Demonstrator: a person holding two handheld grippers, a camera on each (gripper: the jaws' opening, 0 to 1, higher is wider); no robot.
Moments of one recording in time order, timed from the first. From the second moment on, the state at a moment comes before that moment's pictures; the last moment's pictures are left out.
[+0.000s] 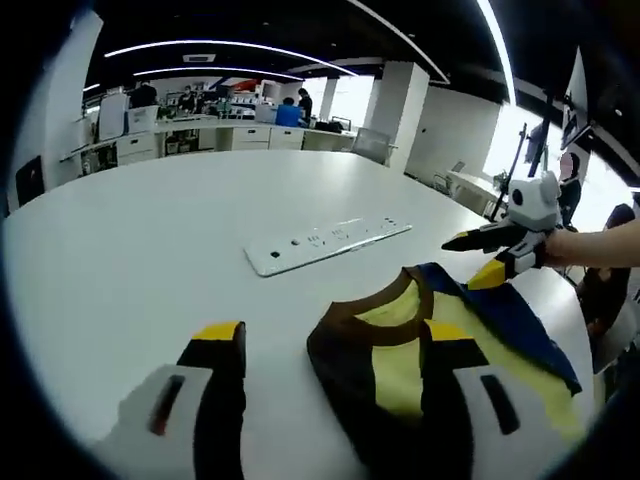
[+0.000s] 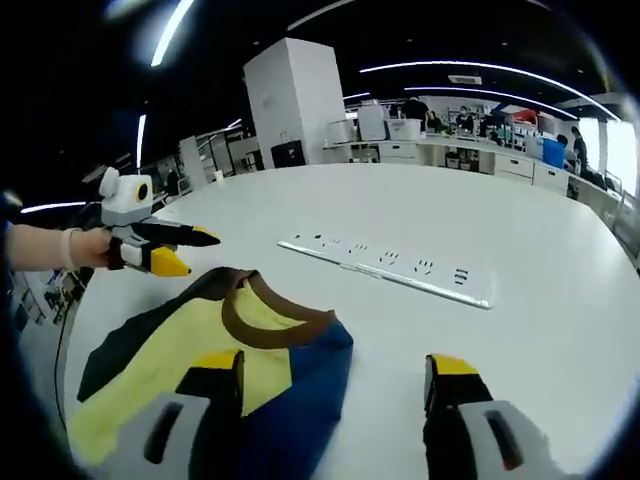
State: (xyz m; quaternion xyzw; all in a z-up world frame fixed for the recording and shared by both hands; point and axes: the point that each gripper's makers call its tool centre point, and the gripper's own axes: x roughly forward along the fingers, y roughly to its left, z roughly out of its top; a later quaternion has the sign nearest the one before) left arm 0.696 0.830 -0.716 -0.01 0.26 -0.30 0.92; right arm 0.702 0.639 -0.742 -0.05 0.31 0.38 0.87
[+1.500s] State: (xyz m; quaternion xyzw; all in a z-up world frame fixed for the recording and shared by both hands) left arm 0.566 0.855 -0.659 -0.07 0.23 -0.29 0.93; right arm 0.588 0.585 -0.695 -0.02 0.30 0.36 0.89
